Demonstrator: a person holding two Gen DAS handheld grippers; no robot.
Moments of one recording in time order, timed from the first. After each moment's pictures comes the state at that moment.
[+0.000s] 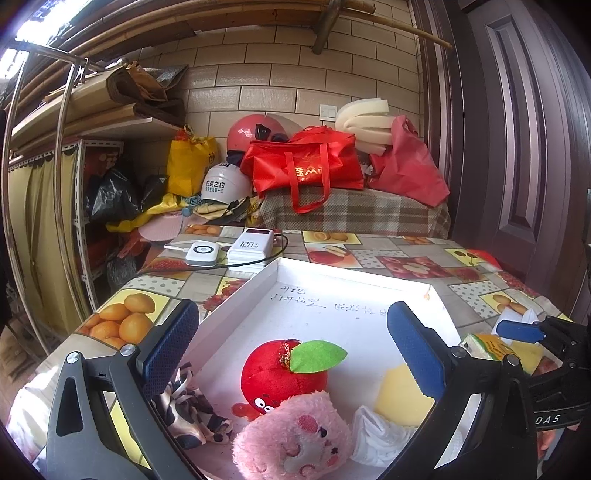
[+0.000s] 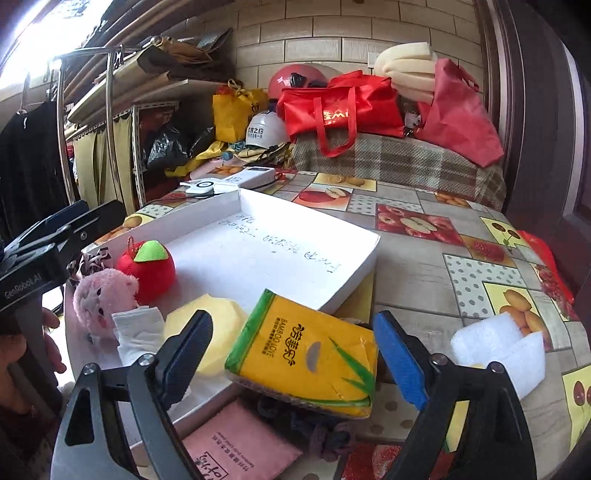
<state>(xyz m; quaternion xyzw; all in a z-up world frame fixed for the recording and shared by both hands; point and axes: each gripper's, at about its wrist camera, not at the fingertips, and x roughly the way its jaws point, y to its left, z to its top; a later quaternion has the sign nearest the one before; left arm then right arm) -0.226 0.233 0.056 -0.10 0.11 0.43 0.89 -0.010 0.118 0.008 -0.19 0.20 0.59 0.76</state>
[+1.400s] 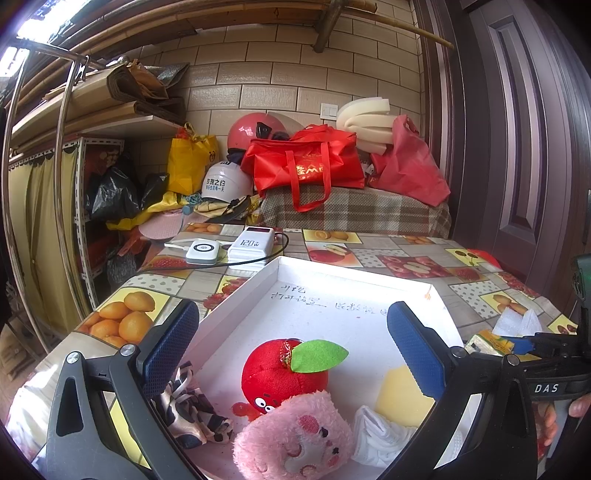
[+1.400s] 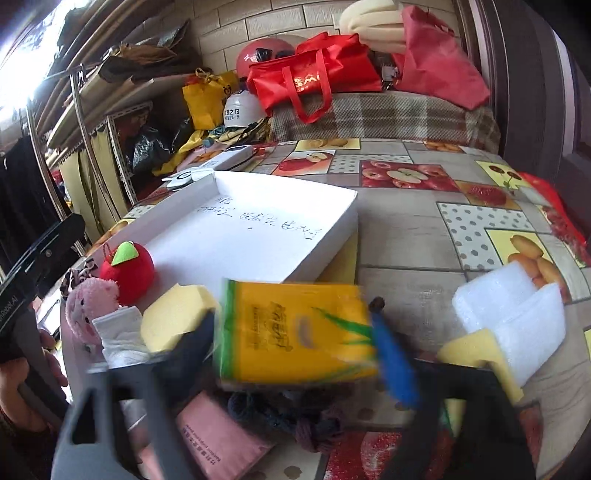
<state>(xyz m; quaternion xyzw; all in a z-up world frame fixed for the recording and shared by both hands) -0.228 0.235 0.056 -0.10 0.11 0.43 0.89 0.028 0.119 -0.007 -0.15 0.30 0.57 0.75</state>
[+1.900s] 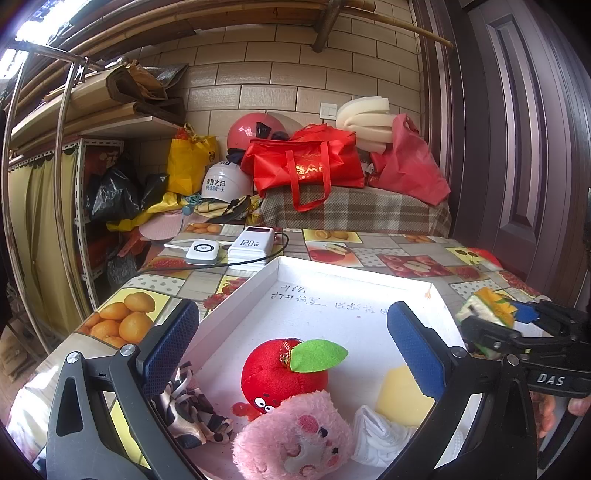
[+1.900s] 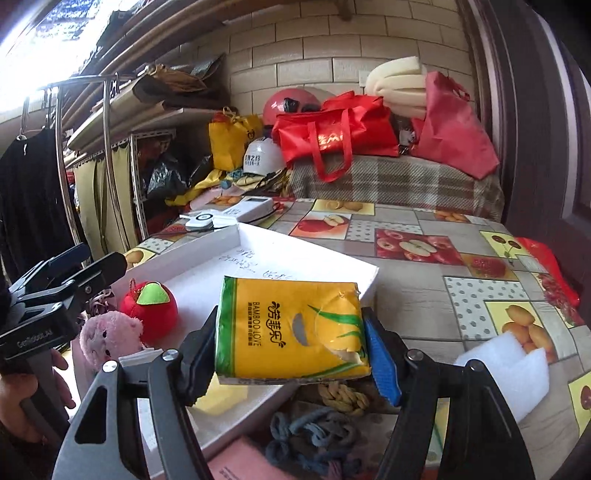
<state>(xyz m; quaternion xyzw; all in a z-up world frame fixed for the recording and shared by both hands) -0.228 0.235 0.056 -0.10 0.11 0.43 0.89 -0.006 0.127 0.025 -0.14 0.18 0.59 0.77</state>
